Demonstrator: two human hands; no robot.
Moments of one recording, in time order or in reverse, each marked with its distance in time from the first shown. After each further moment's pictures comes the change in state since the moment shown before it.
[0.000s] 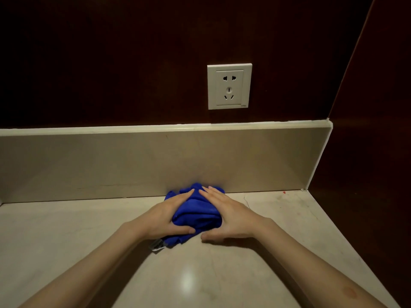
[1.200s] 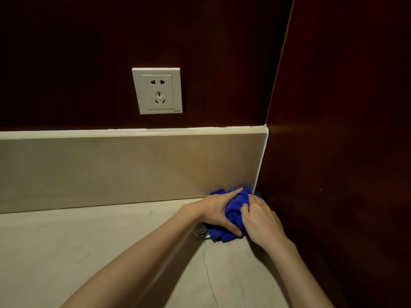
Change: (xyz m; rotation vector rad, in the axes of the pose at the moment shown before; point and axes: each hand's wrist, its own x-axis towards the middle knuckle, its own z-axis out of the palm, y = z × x) left_hand 0.180 0.160 0.089 -0.003 -0.232 0.109; right_hand -0.113 0.086 -0.064 -0.057 0.358 0.727
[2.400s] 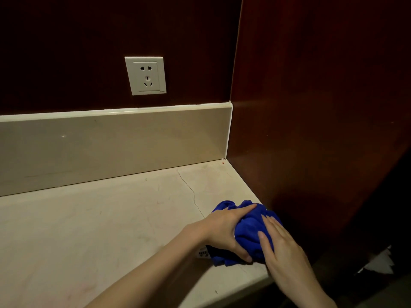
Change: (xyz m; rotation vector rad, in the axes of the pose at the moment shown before) left_hand -0.144 0.108 0.080 -0.010 -0.109 0.279; right_hand -0.236 0.036 0.005 0.071 0.141 0.063
